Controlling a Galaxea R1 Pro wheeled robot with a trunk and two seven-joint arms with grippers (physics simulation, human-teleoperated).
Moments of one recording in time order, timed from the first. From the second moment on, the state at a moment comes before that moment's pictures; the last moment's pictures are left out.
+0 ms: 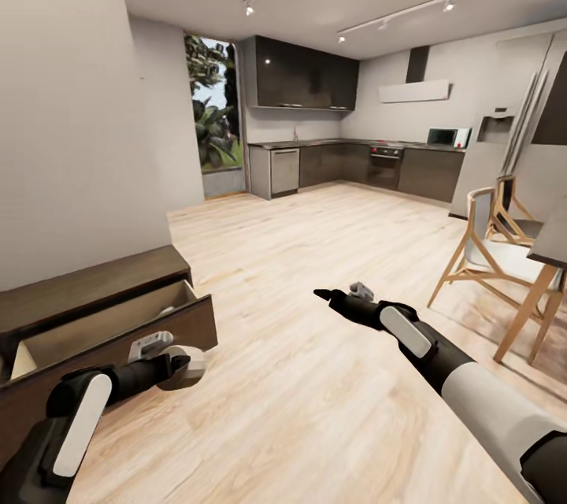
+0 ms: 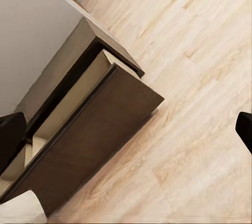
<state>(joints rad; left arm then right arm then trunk) -0.32 0.14 0.14 -1.44 0.52 0.98 0.03 -0.88 -0.19 0.61 -0.74 -1.29 0.43 0.08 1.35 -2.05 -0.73</state>
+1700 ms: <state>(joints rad) -0.32 0.20 0.32 -1.49 0.63 1.00 0.03 -0.89 -0.19 0.55 -1.17 -1.27 0.60 -0.31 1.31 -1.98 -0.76</state>
